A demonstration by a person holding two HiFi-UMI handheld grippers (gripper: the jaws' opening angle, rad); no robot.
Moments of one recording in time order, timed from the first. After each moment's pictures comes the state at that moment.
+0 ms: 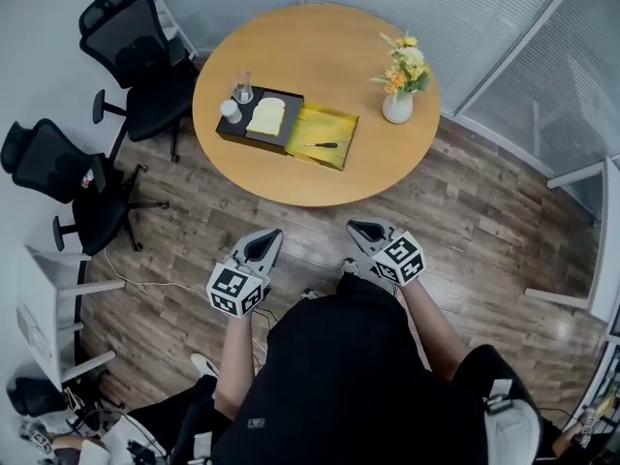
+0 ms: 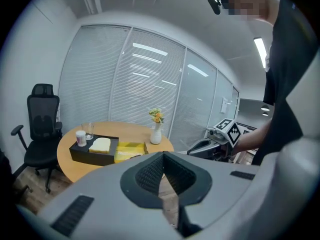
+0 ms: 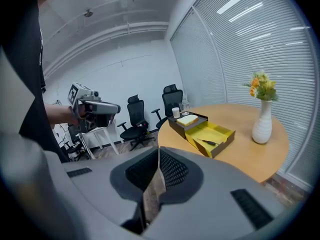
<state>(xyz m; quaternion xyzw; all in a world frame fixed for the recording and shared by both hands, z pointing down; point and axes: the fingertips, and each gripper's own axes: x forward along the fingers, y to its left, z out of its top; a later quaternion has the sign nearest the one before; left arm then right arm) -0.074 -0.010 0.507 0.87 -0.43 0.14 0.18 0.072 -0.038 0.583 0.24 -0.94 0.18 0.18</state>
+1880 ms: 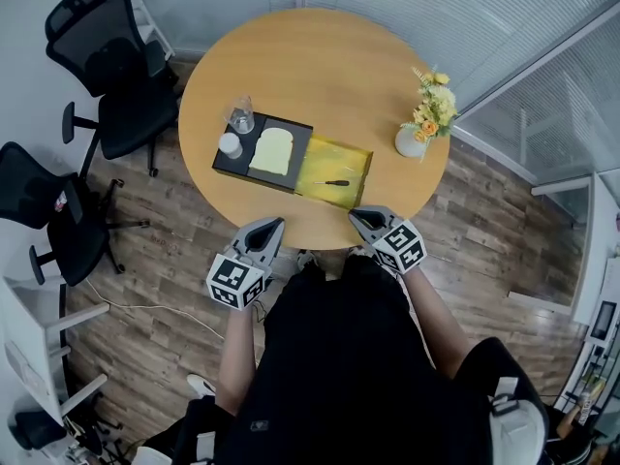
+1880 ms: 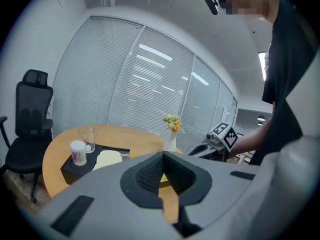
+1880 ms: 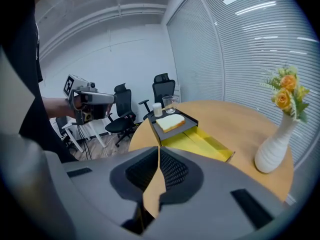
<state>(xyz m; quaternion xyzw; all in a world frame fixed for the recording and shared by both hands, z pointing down) -0.145 -0.187 0.535 0.89 -0.41 0.09 0.20 0.008 -0.211 0.620 0.26 -0.92 0.17 0.26</state>
